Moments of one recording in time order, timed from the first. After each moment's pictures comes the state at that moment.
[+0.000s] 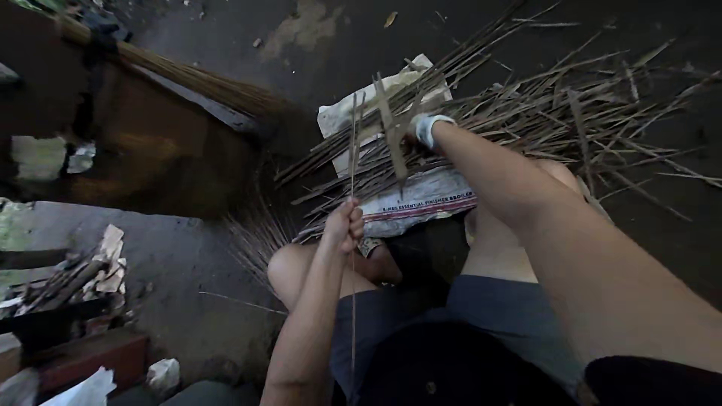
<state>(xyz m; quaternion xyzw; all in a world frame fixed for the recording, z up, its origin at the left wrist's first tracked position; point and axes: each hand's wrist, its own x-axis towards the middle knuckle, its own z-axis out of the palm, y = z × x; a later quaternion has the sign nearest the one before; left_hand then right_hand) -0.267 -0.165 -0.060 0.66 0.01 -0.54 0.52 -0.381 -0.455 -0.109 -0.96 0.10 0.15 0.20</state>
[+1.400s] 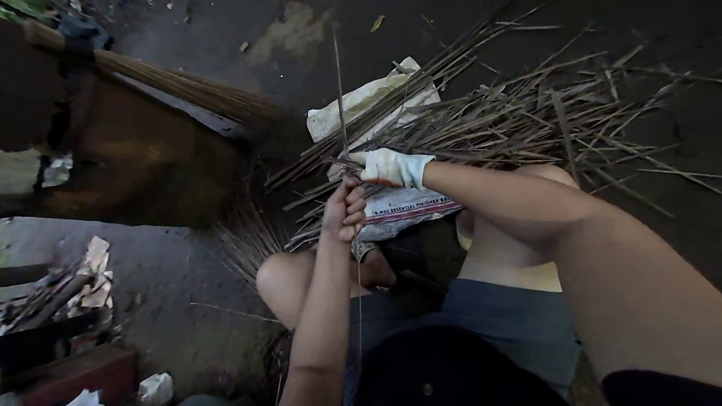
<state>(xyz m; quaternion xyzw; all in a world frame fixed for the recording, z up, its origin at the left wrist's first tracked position) -0.270 -0.198 -0.064 0.37 -0.07 -0.67 0.65 -0.362 -0.359 -0.055 -0.82 0.22 0.08 0.51</state>
